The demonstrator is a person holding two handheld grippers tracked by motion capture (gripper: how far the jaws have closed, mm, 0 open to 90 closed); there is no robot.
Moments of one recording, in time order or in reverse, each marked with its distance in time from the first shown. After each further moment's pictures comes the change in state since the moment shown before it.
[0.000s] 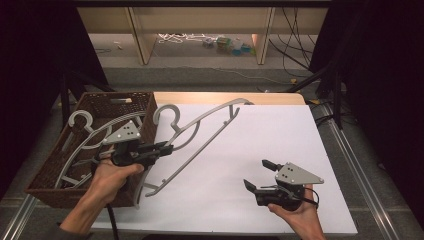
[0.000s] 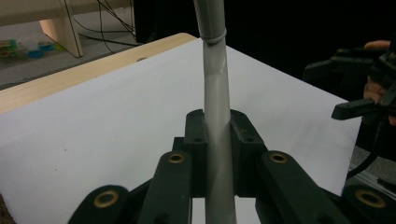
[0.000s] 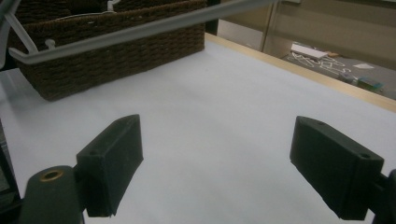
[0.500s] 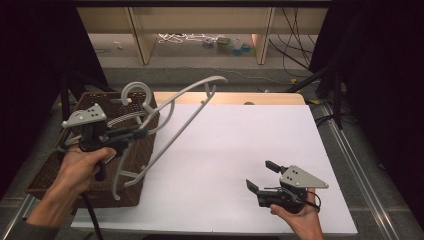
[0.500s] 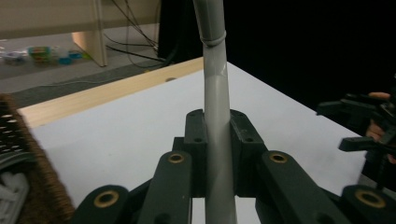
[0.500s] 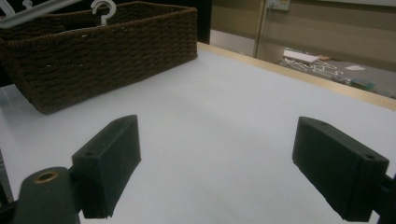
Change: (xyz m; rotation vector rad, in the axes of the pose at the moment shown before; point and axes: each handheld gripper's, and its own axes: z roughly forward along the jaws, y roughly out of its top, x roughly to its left) left arm 0.032 0.027 -0.054 -0.066 0.090 -0.076; right arm 0.000 -0.009 -0.004 -0.050 -0.023 0.062
